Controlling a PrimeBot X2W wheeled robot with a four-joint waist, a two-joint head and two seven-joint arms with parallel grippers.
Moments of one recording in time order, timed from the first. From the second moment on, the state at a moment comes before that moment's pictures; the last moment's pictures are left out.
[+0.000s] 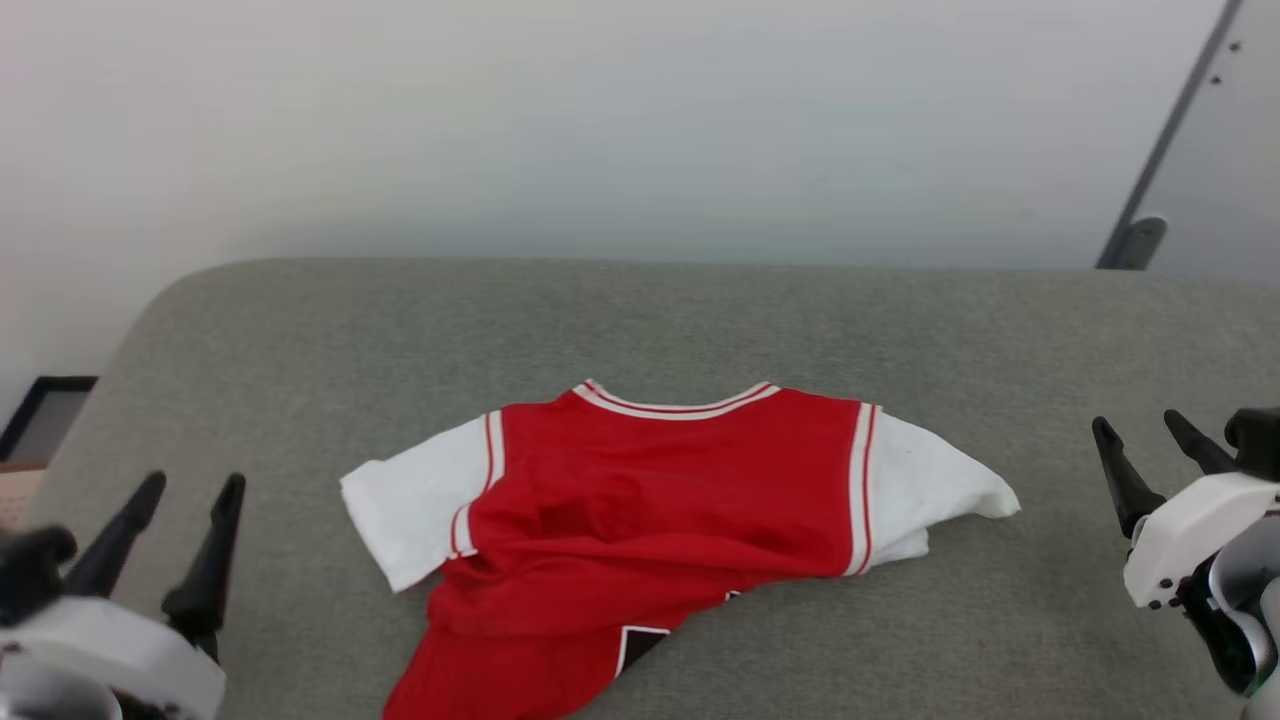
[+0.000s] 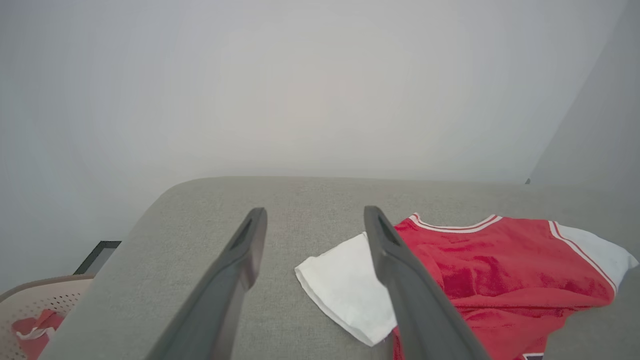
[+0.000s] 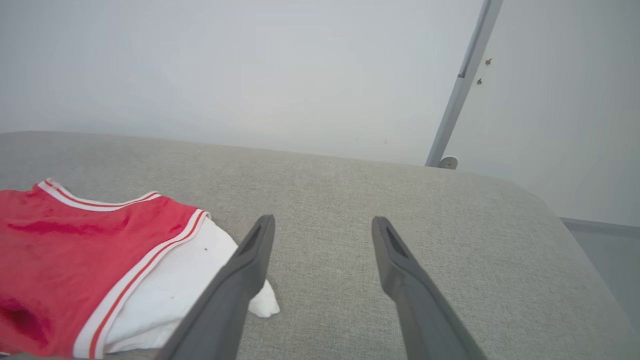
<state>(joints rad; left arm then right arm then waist) -0.01 0.74 -0.20 -0.02 -0.83 0.09 -0.12 -0.44 -0.41 0.23 0.64 0.46 0.13 -0.05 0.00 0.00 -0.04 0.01</state>
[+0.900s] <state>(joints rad) -0.60 0.77 -0.44 0.53 -0.95 -0.12 0.49 -0.25 -0.15 -0.06 0.13 0.20 0.13 0.04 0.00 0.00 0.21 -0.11</state>
